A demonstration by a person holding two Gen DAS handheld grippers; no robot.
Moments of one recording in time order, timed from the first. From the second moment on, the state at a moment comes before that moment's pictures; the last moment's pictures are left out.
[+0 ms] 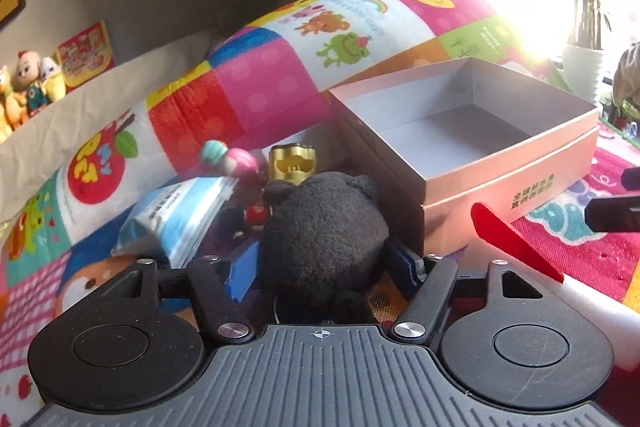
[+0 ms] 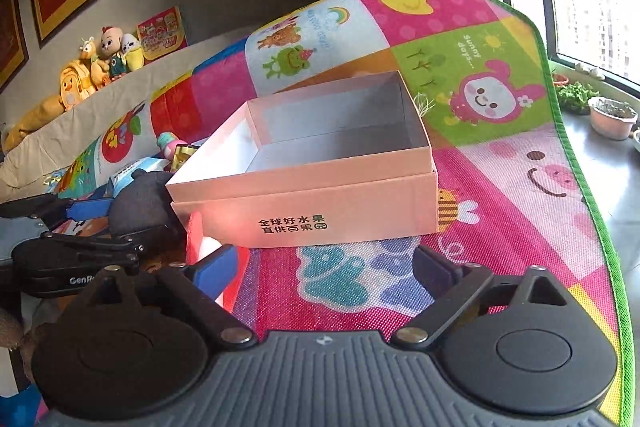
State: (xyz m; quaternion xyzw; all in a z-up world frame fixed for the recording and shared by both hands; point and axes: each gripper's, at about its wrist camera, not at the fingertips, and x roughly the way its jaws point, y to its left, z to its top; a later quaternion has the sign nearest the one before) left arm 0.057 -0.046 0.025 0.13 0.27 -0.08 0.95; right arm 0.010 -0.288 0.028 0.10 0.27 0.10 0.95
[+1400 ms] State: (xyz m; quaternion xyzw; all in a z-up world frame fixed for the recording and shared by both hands) left arm 0.003 0.007 0.039 0.08 0.27 -0.13 0.95; right arm -0.007 -0.219 0.043 -0.04 0.35 0.22 0.91
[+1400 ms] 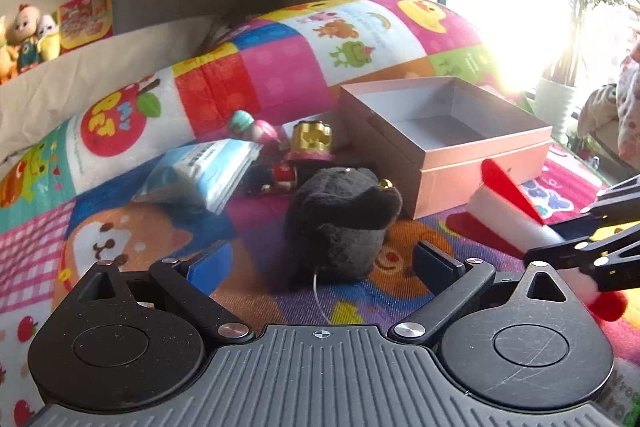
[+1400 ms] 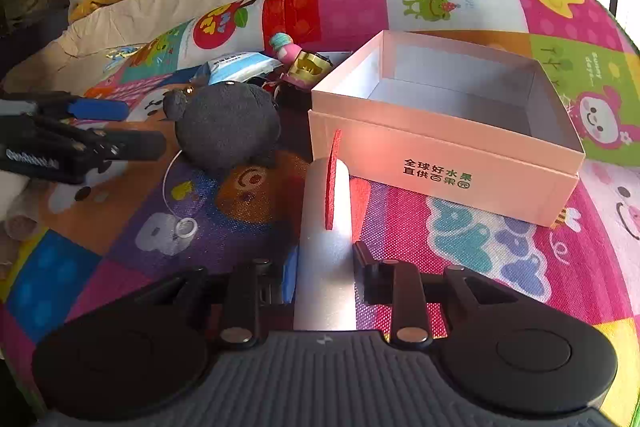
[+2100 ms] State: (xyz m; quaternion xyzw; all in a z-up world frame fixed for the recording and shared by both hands) left arm -0.017 -0.024 0.115 0.03 0.22 -0.21 0.95; right arm -0.072 -0.293 0.099 0.02 0.31 0.19 0.93
